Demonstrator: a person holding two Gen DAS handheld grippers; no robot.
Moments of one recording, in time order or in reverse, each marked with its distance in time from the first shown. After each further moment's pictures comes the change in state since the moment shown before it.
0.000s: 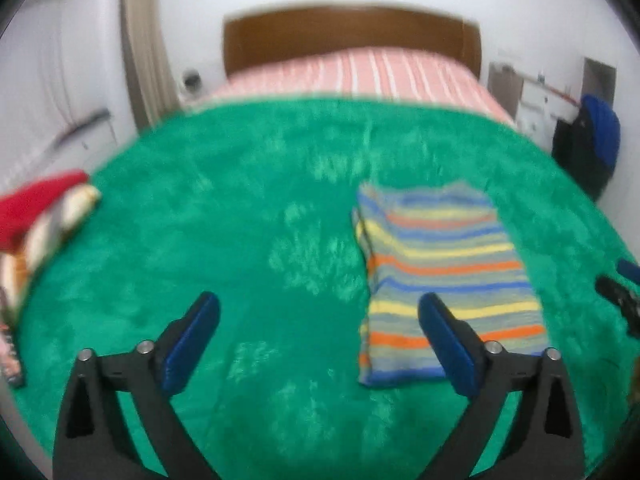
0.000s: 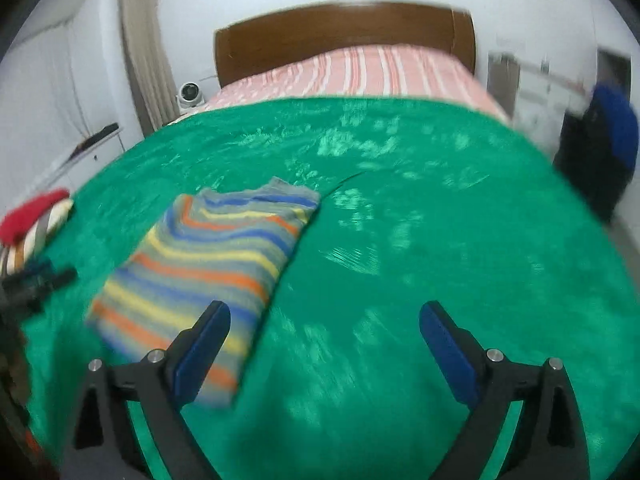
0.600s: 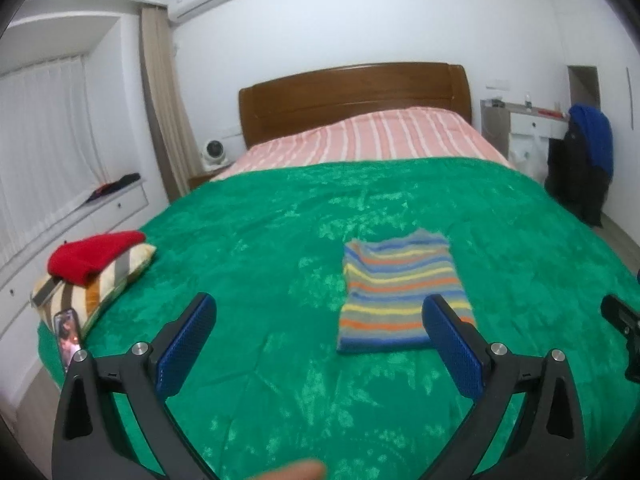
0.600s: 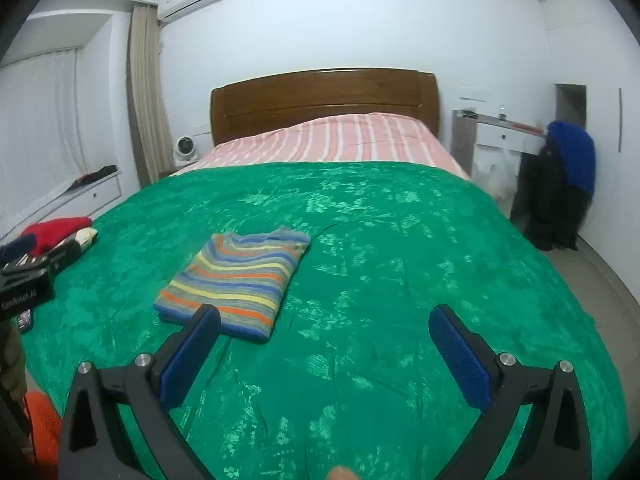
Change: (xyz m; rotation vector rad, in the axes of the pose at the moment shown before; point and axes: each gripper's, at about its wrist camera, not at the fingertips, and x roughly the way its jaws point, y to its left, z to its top) left arm -0.127 -0.043 0.003 0.074 -0.170 0.089; right arm -0.155 0.009 -0.045 0.041 -0.209 -0.086
